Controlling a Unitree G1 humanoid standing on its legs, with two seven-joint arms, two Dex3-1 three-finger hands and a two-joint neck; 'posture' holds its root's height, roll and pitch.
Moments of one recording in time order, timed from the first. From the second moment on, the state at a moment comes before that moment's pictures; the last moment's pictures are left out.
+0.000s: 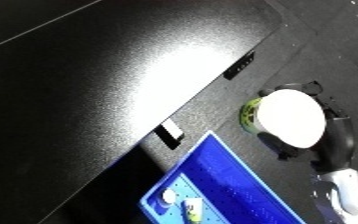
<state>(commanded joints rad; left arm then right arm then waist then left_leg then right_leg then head) -0.06 0.28 -0.14 1.17 -0.67 -0.19 -0.29 -0.06 -0.66 -0.26 -0.02 0.65 -0.38 -0.15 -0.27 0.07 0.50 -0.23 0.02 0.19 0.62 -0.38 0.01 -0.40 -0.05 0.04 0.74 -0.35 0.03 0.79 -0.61</state>
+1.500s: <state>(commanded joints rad) -0.11 0.34 -0.19 1.16 -0.61 -0.12 -0.26 -0.17 -0.64 0.11 0.89 0.53 -0.17 0.27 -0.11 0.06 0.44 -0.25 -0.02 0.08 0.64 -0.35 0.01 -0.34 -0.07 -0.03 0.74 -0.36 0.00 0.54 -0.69</state>
